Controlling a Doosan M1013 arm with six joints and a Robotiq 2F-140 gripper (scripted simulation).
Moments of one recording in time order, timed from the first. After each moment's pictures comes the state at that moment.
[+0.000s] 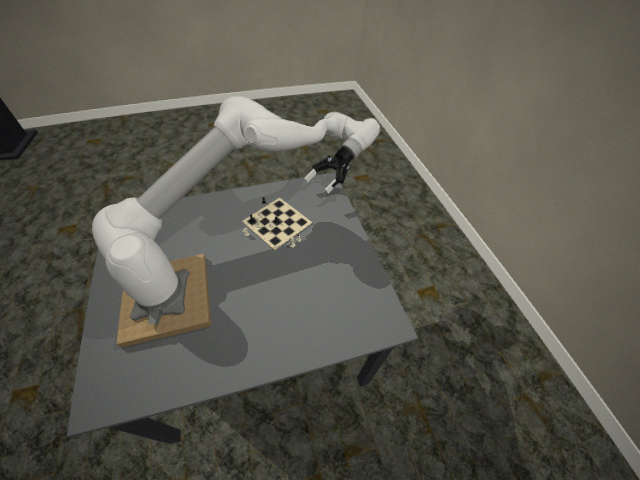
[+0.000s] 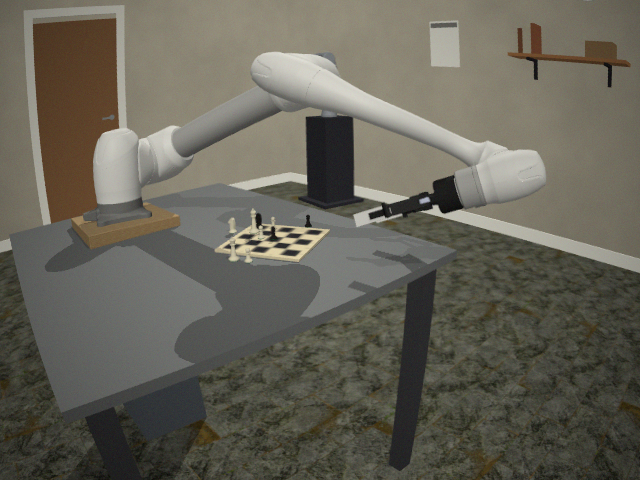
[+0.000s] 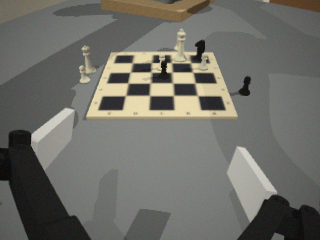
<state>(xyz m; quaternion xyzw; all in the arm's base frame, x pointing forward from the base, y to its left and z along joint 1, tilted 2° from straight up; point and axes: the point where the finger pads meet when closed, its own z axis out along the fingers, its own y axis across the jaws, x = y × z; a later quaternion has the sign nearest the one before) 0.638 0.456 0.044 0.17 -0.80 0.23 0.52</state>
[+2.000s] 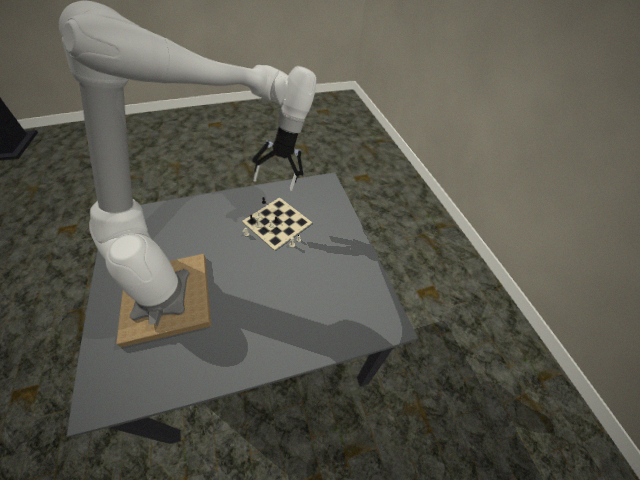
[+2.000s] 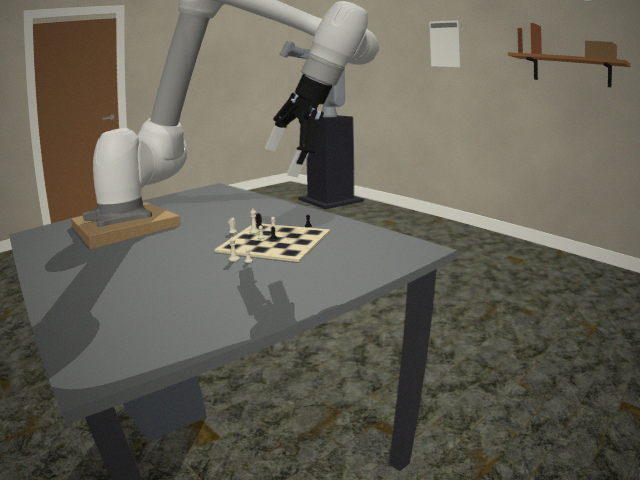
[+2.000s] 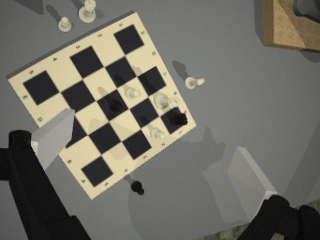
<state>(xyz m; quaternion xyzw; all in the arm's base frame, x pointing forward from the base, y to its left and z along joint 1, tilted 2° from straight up) 0.444 0.344 0.170 0.66 -0.72 -0.03 0.22</state>
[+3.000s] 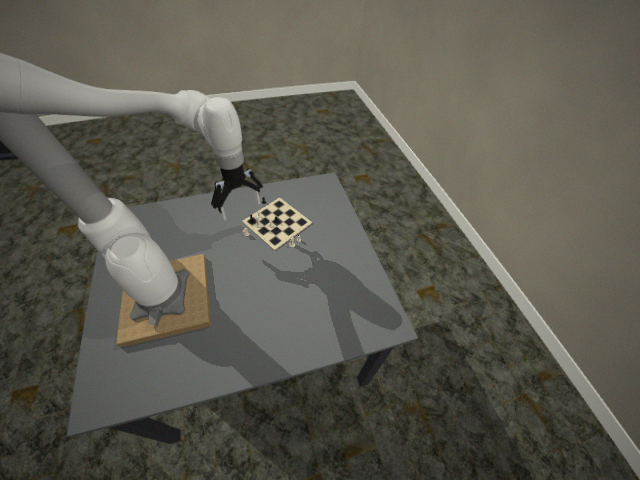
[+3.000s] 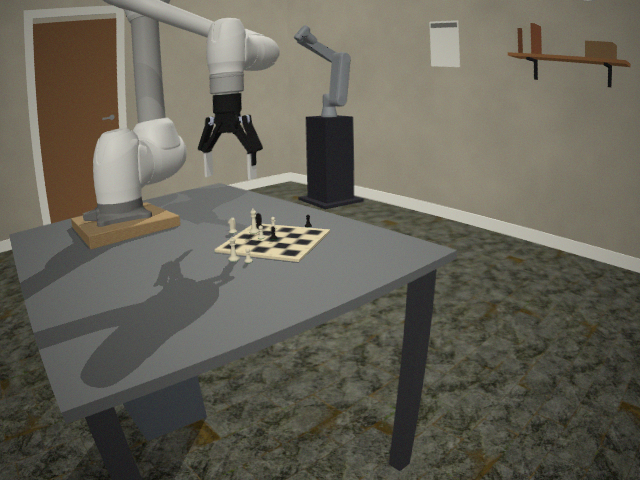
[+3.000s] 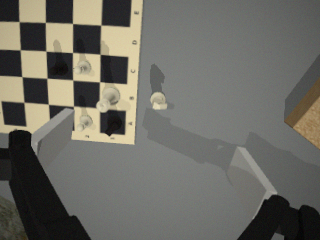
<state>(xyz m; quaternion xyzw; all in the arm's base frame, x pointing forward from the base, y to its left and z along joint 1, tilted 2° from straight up) 0.307 0.264 0.128 0.86 -0.52 -0.02 0.00</state>
